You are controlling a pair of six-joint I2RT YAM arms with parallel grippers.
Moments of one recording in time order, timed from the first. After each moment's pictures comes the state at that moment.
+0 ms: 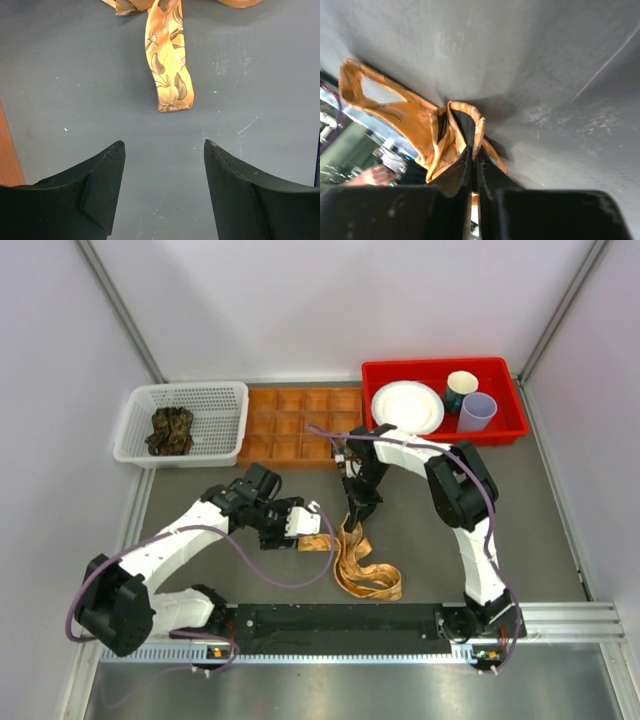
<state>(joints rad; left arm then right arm) -0.57 1.20 0.81 -0.72 0.46 1.05 0.60 2.17 1.59 -1.06 -0.55 0.25</state>
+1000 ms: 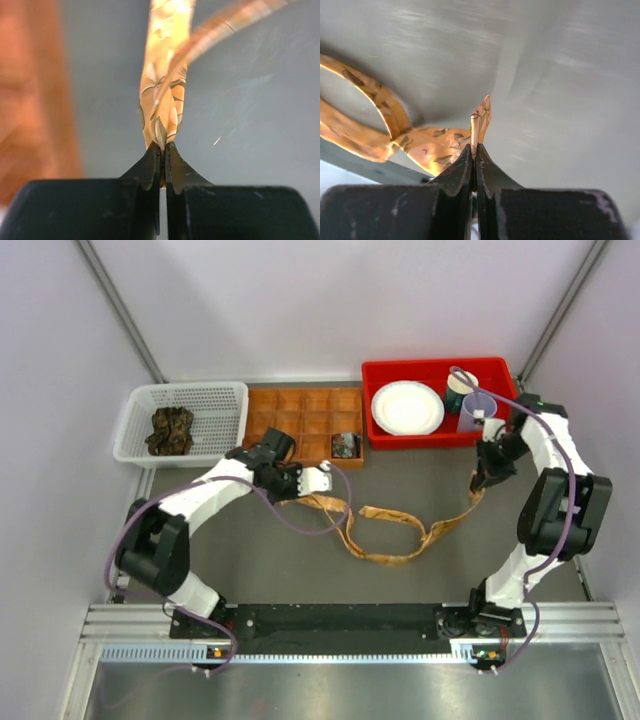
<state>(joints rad) -0.52 1.58 1.09 -0.68 0.29 1.00 -0.18 1.74 1.42 -1.18 -0.33 -0.32</state>
